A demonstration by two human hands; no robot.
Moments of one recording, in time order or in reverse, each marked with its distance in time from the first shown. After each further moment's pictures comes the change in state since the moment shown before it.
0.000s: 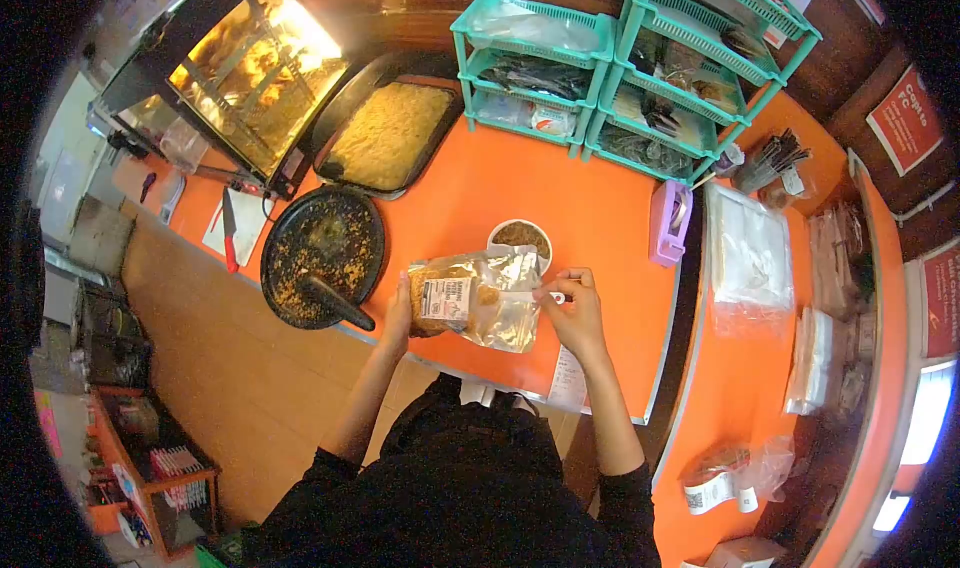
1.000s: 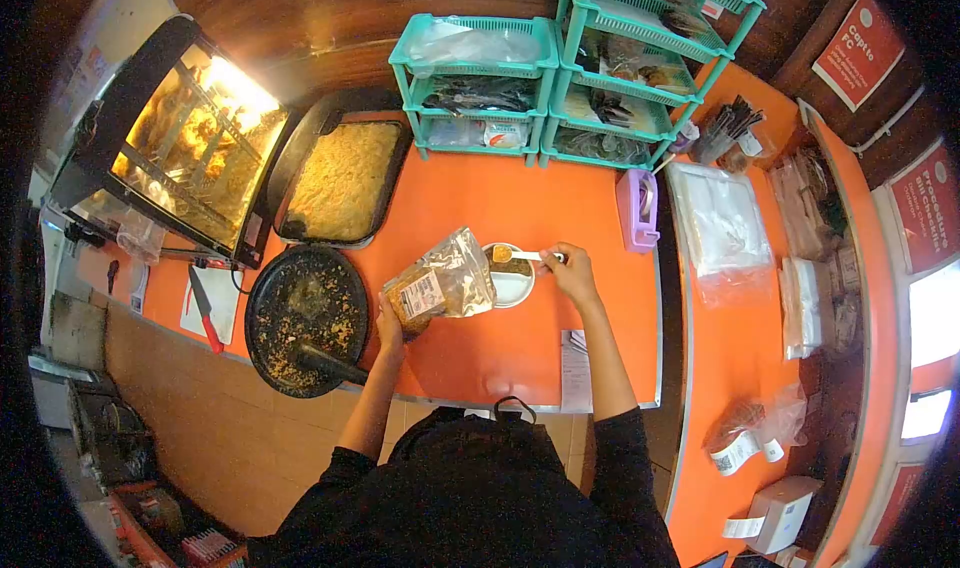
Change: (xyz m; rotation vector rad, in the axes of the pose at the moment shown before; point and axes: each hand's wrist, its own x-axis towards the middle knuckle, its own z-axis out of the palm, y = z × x) left_hand 0.119 -0.055 -0.028 -0.065 0.135 -0.144; right_hand 0.092 0.070 0.011 0.264 0.101 0.188
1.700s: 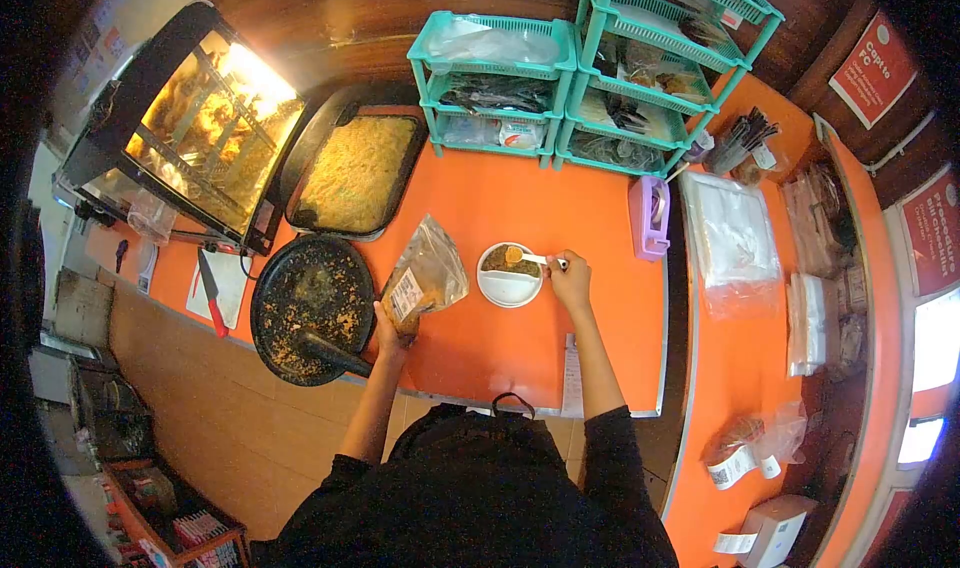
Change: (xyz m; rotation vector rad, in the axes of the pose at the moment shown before) left_hand -0.020 -0.002 -0.026 -0.259 -0.206 -0.095; right_hand 0.013 0.046 0.019 -0.247 0.190 -0.028
